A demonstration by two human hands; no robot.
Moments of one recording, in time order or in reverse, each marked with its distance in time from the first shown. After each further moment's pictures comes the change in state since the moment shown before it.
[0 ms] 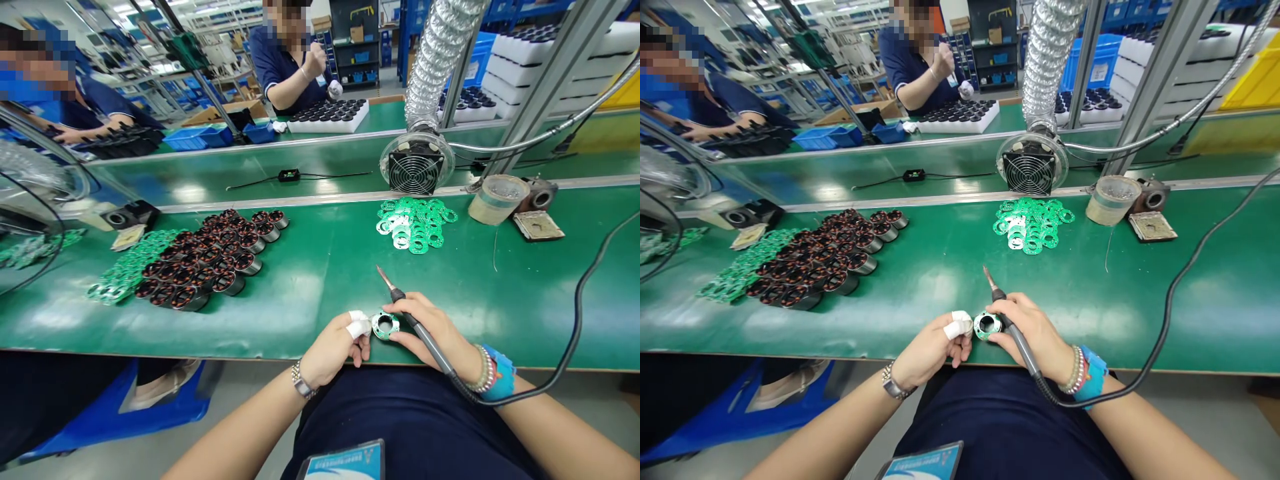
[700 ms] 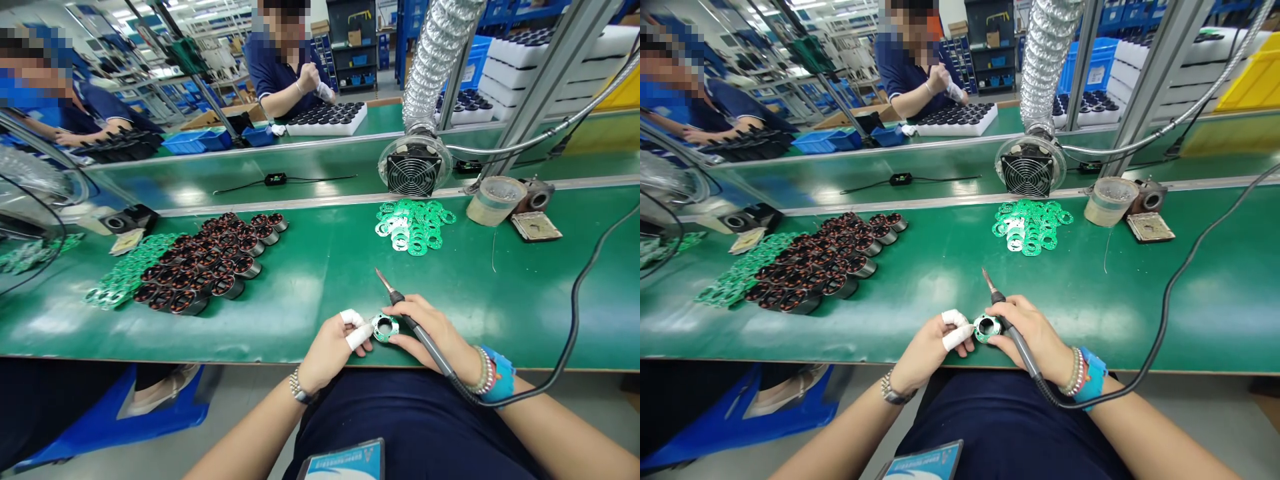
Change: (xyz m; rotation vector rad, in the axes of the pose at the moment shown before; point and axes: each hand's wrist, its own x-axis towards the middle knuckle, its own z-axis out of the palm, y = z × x) left_hand 0.000 -0.001 -0.002 -0.129 0.092 0.000; right_hand 0.001 -0.001 0.000 0.004 0.023 0.004
